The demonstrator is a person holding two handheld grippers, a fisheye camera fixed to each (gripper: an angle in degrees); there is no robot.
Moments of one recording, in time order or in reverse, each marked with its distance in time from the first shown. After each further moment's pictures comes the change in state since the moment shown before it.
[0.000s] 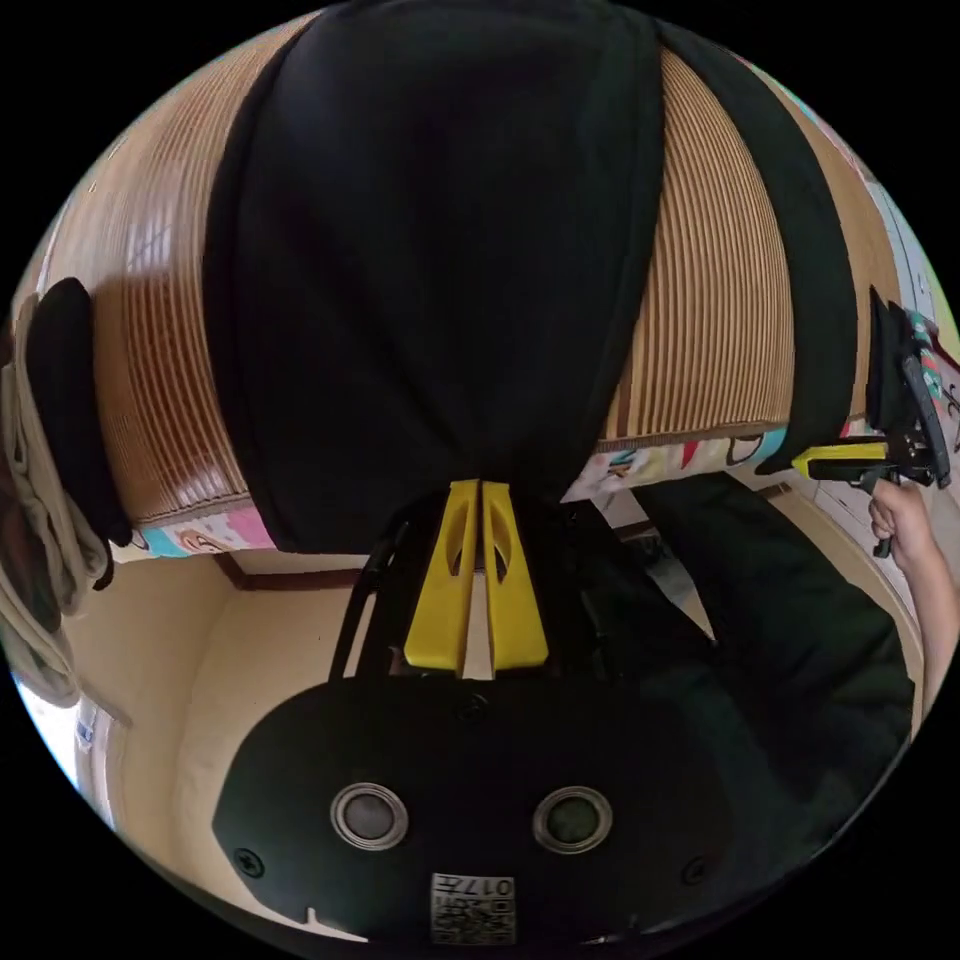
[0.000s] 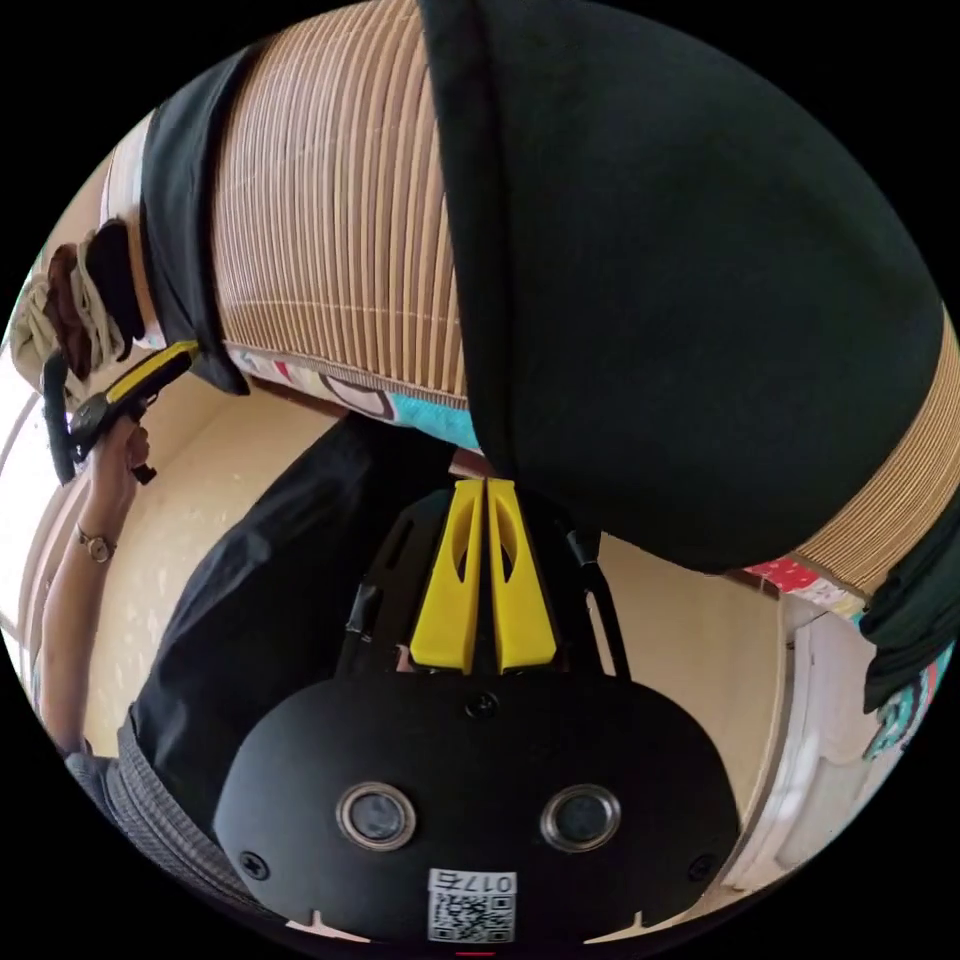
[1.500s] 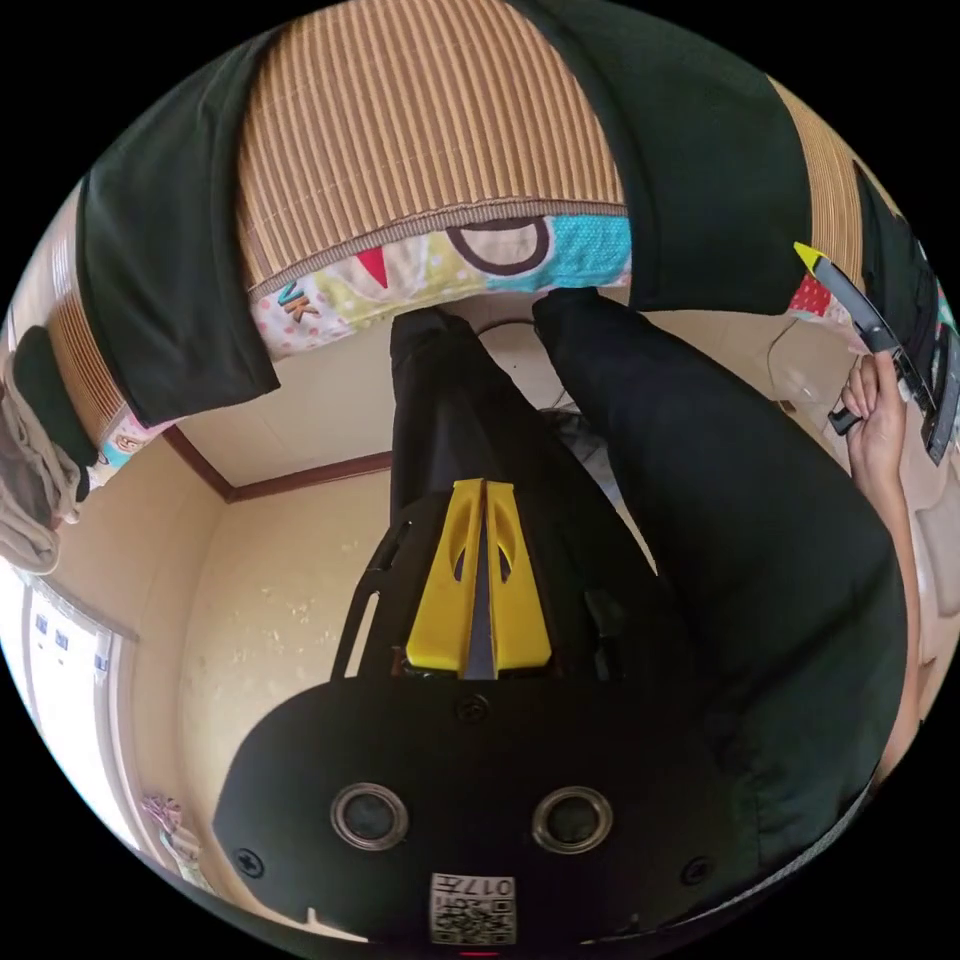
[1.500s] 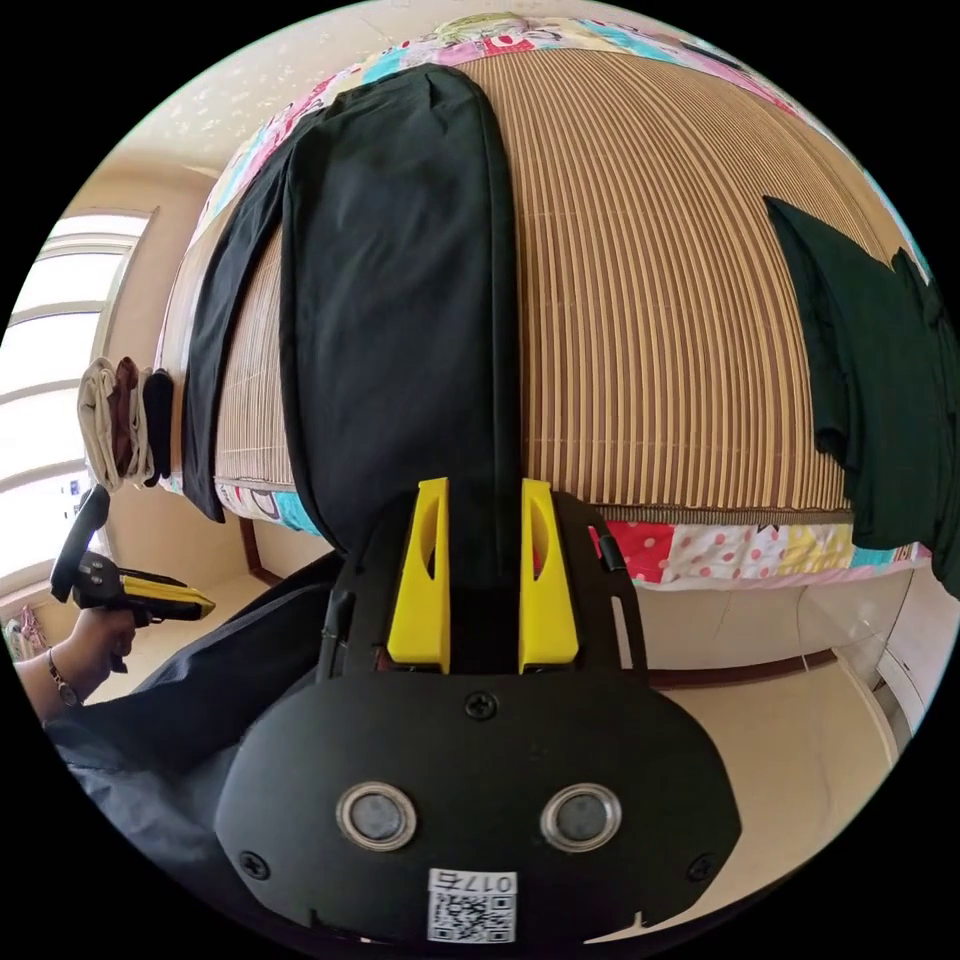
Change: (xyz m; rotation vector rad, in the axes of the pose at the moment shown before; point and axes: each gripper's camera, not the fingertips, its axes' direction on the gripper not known) left arm 0.134 0.002 0.050 -0.187 -0.148 -0.080; right arm 0.192 0.284 0.066 0.716 -0.113 0.179
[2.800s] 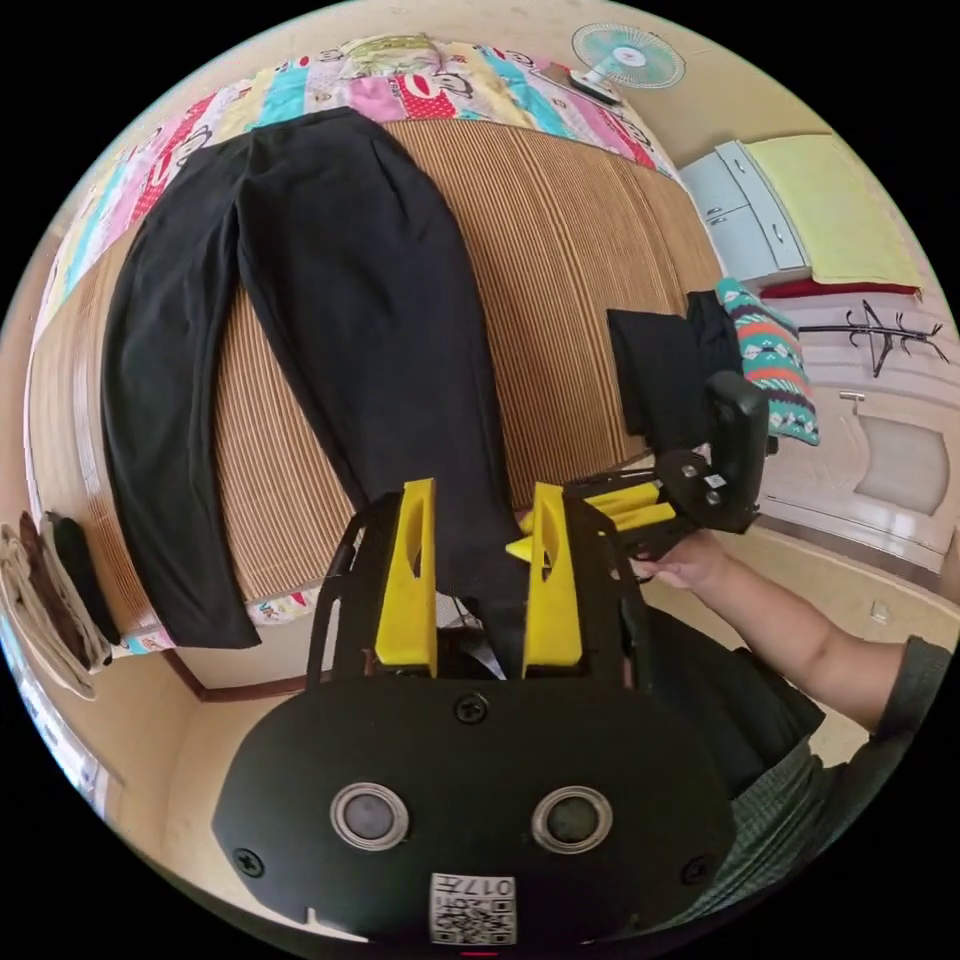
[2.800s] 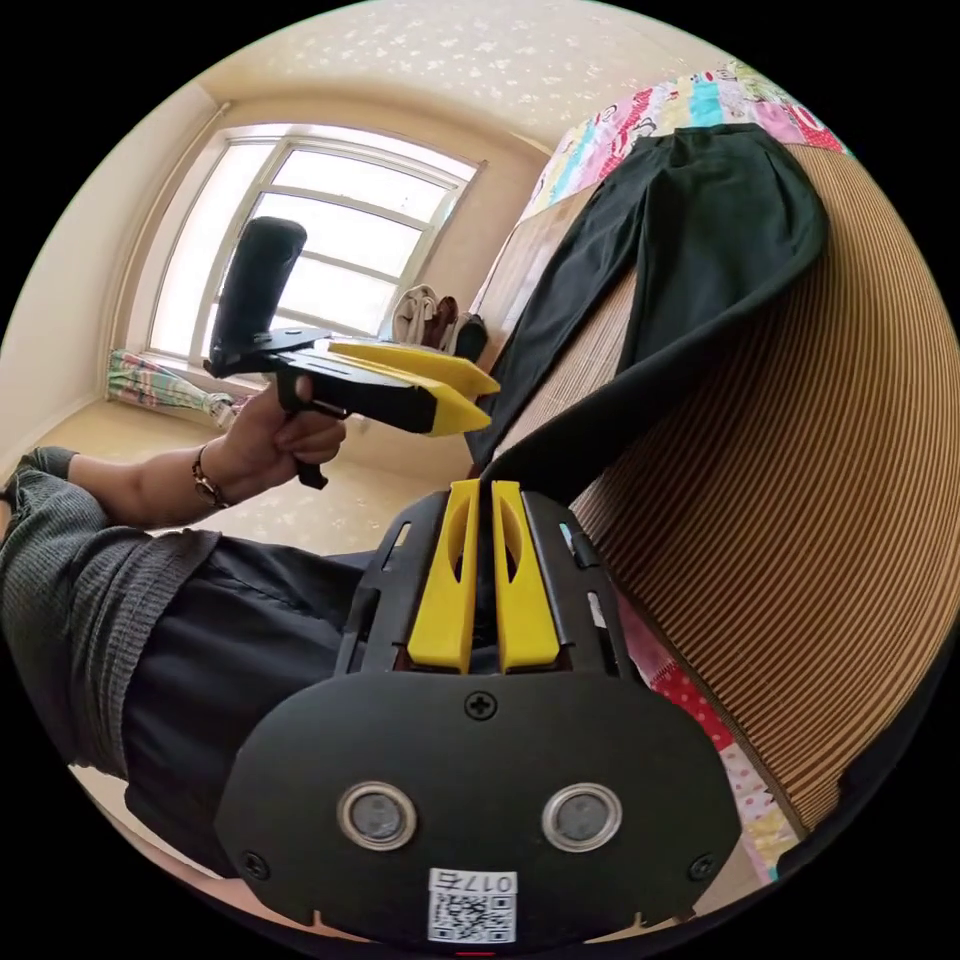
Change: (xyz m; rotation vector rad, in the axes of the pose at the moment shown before) left arm 0.146 0.002 -0.109 0.636 0.005 0.233; right arm -0.002 0.012 -0.130 -0.019 -0.722 -0.624
